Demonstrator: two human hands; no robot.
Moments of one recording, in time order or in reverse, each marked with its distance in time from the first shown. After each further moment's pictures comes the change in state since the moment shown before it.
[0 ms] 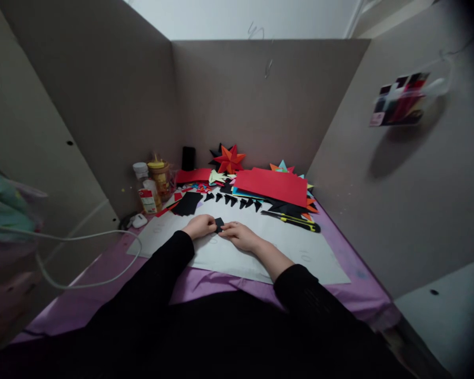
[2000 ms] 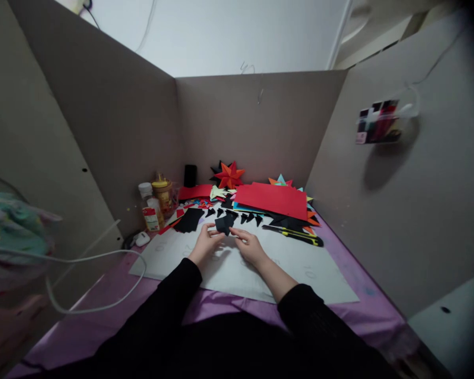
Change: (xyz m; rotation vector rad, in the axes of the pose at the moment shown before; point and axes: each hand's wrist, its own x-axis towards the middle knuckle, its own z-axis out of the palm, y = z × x) left_hand -0.009 0.033 0.022 -1.182 0.358 -0.190; right_hand 0.005 -0.010 -0.009 0.332 0.456 0.237
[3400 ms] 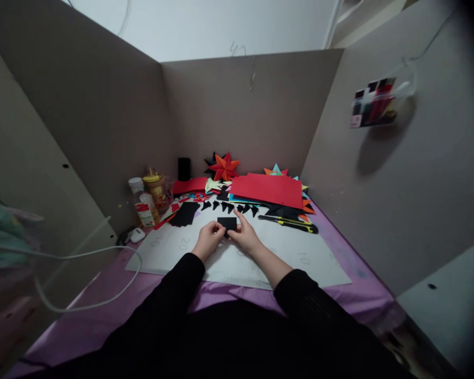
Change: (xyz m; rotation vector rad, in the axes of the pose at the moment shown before) left_hand -0.003 -0.004 0.015 0.376 -0.022 0.250; right_hand 0.001 -0.004 0.006 0.424 0.018 0.366
